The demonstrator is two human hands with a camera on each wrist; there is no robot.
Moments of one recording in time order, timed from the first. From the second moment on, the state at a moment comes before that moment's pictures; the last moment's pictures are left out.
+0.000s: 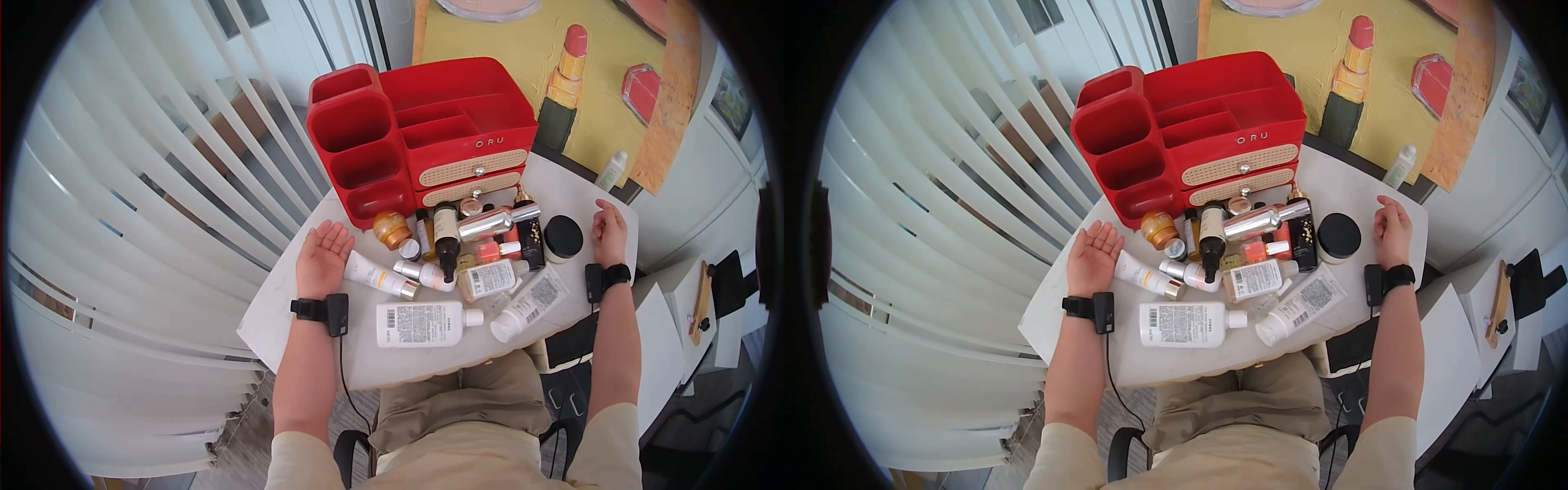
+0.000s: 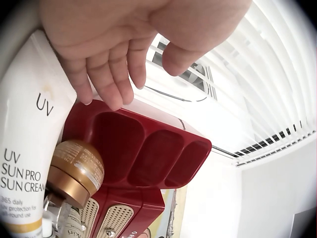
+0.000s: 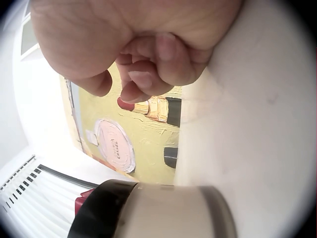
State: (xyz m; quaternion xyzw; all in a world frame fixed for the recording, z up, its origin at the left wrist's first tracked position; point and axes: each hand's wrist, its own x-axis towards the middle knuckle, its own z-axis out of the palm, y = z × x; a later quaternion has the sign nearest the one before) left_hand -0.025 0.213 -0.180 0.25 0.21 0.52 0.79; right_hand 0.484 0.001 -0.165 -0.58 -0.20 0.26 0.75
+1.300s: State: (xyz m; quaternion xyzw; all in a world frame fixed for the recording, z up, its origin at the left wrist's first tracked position) left_hand -0.024 0.214 -0.179 0.29 0.25 0.50 0.77; right_hand 0.483 -0.001 -0.165 -0.57 -0.22 0.25 0.75
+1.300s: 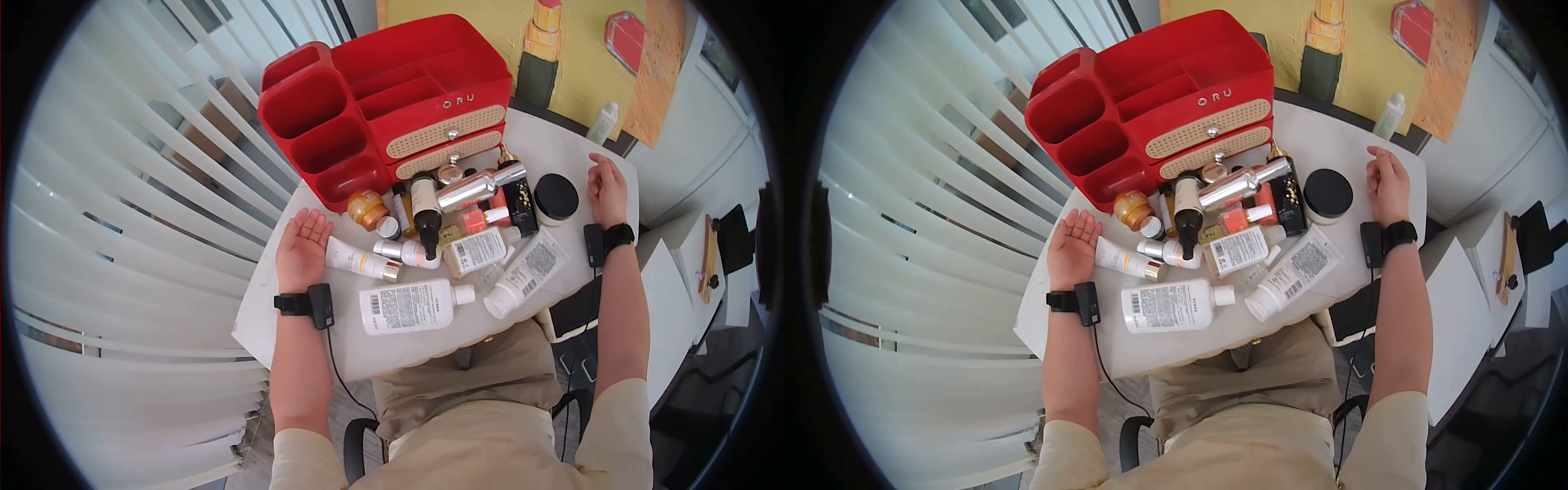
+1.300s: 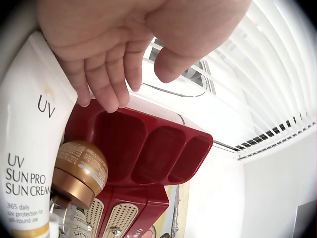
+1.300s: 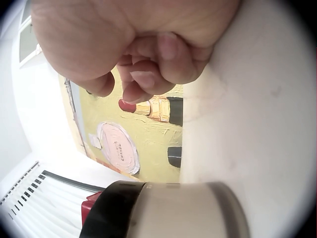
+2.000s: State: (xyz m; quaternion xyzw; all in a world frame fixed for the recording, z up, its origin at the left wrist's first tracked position) left_hand -0.025 0.215 -0.179 0.31 0.25 0.50 0.77; right_hand 0.483 -0.001 -0.163 -0.57 -0.22 0.26 0.74
